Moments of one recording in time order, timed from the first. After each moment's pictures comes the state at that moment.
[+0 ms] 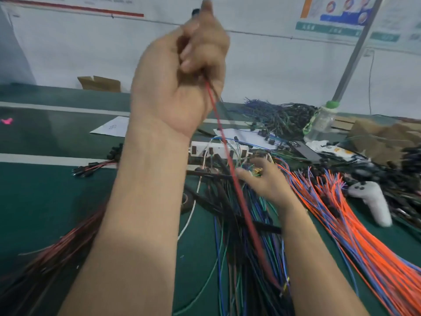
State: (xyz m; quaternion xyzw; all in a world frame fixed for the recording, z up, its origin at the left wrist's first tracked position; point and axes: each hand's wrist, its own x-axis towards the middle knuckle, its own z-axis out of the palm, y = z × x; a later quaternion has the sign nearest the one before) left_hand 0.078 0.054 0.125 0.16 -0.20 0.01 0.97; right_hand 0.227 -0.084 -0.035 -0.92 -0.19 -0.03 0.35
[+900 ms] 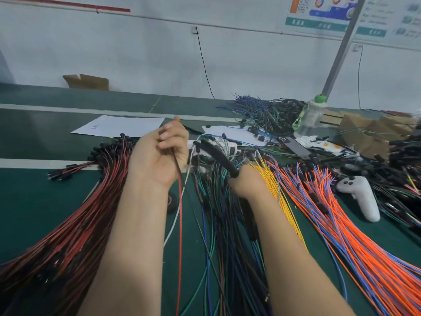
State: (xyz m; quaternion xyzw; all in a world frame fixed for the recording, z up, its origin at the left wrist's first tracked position) left_hand 0.124 0.066 0.031 0.03 0.03 0.09 1.00; right_hand 0.237 -0.067 -0.035 -0.96 -0.14 0.06 0.24
